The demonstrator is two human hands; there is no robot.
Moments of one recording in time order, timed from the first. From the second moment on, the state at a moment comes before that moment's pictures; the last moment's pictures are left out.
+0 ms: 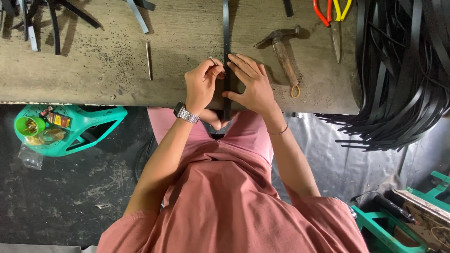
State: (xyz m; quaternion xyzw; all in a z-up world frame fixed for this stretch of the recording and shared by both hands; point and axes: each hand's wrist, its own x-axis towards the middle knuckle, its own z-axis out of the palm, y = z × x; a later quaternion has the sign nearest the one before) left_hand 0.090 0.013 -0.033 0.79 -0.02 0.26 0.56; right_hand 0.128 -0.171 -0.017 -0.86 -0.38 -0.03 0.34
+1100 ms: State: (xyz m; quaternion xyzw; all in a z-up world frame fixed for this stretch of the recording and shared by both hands) left_hand 0.091 0.010 -0.050 0.81 -0.05 0.26 0.53; right_hand 0.131 -0.171 -0.020 -0.86 -0.39 -0.05 0.33
